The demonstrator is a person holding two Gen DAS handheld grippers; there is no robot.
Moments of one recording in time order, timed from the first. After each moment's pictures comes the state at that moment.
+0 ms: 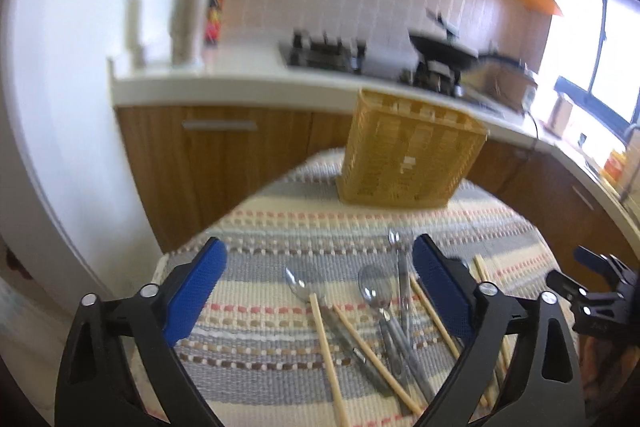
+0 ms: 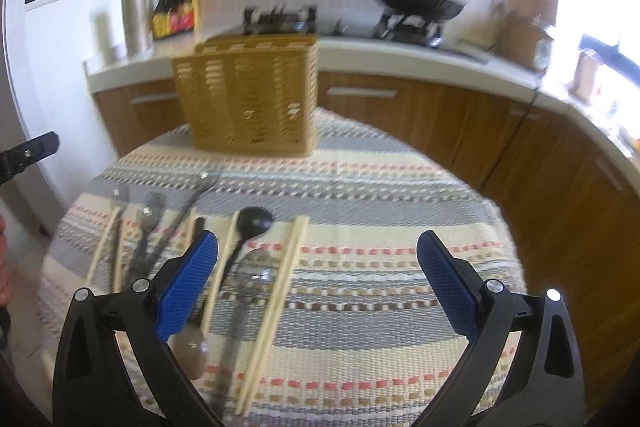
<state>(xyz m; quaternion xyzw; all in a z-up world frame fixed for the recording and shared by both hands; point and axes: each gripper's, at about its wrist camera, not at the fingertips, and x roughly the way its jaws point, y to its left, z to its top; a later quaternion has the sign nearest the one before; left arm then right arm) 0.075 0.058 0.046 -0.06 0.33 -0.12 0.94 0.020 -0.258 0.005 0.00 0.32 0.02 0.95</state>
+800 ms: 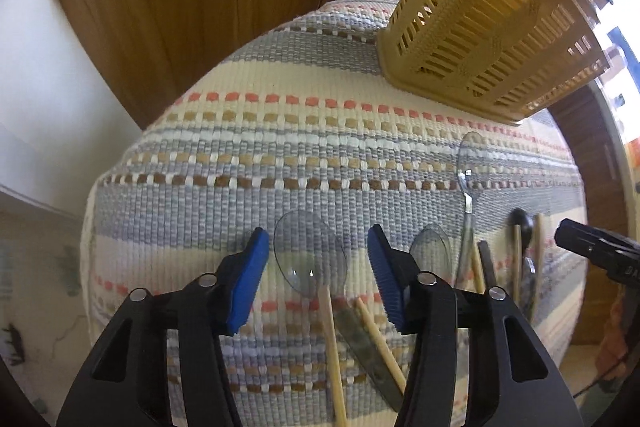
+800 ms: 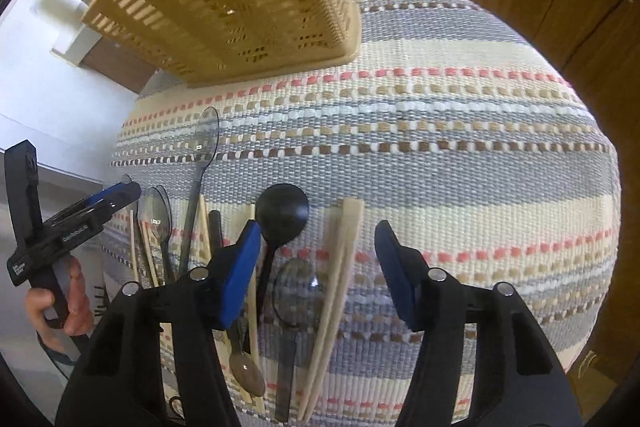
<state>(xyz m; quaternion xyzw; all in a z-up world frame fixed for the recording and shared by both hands) 0.190 0.028 -0.050 -0.05 0.58 -0.09 0.81 0.155 -0.262 -0.038 0.11 0.58 0.10 0.80</state>
